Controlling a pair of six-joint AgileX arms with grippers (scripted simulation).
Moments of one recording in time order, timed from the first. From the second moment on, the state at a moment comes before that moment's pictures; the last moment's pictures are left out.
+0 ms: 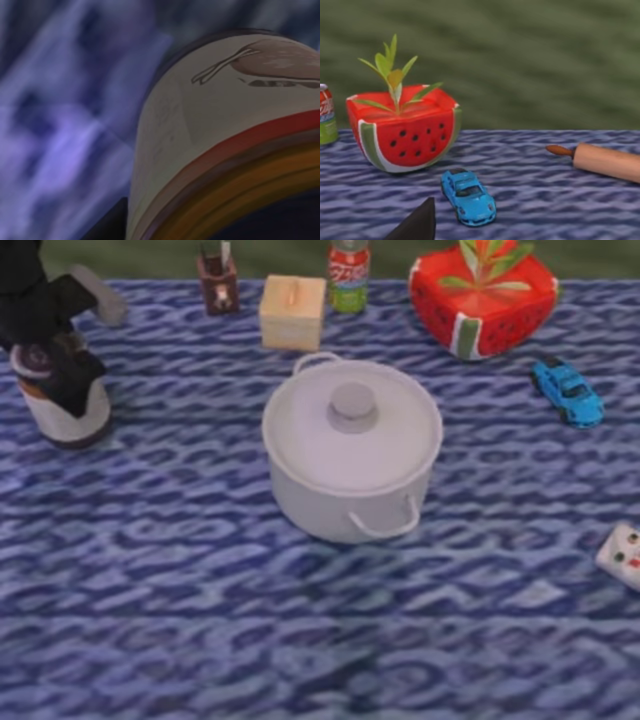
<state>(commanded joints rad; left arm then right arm) -0.01 2.58 2.42 -1.42 0.01 0.84 0.00 0.00 0.00 0.00 0.00 0.00</state>
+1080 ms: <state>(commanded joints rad) 0.01 2.06 1.94 -1.45 0.00 0.85 0.00 0.00 0.00 0.00 0.00 0.00</state>
